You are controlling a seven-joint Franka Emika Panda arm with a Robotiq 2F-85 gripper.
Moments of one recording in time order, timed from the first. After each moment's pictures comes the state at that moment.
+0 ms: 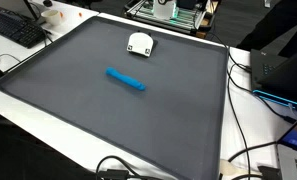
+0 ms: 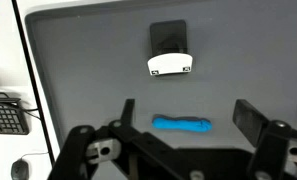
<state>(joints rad) 0.00 -0.37 0.13 -2.07 -0.03 1.63 0.19</state>
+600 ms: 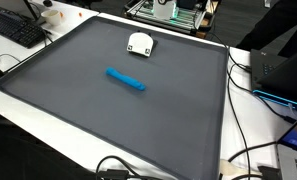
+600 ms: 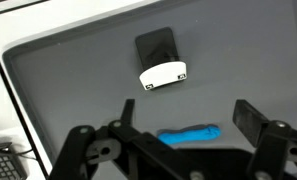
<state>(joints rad) 0.00 -0.35 0.10 -2.16 0.04 1.69 0.32</state>
